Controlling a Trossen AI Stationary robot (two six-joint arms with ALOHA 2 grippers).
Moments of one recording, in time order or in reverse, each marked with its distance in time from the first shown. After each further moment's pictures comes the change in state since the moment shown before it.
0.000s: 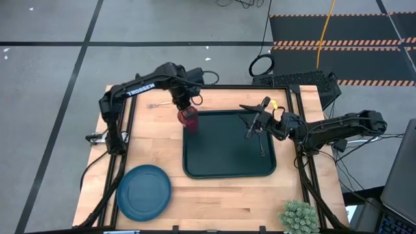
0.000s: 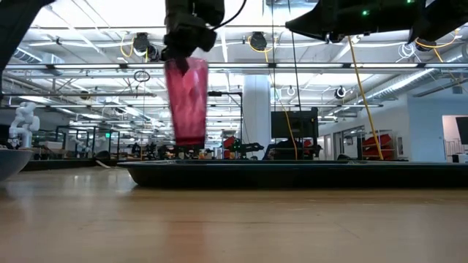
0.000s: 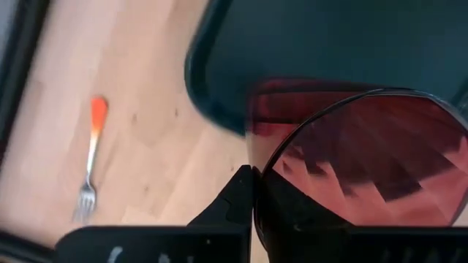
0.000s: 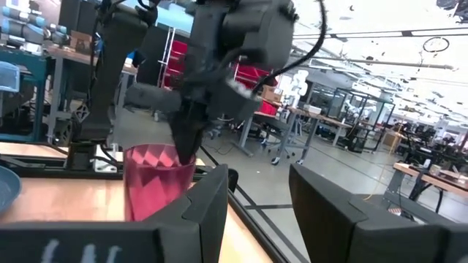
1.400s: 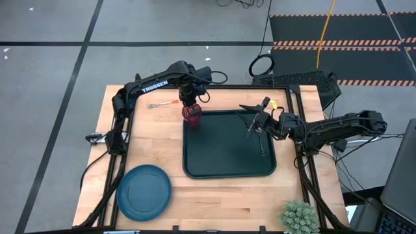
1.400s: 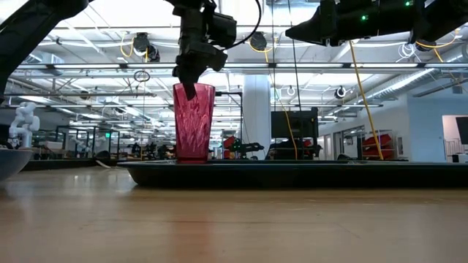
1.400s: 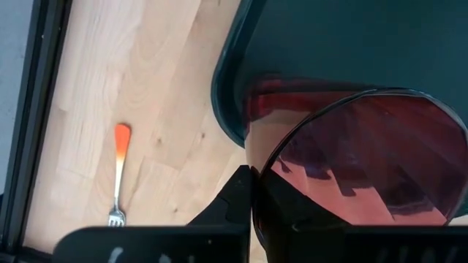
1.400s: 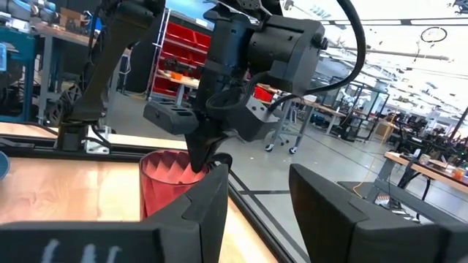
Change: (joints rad) left arm 0.046 0.162 0.101 -0.019 -0.054 0.101; right arm -0.007 0.000 0.000 -0.055 0.025 -0.004
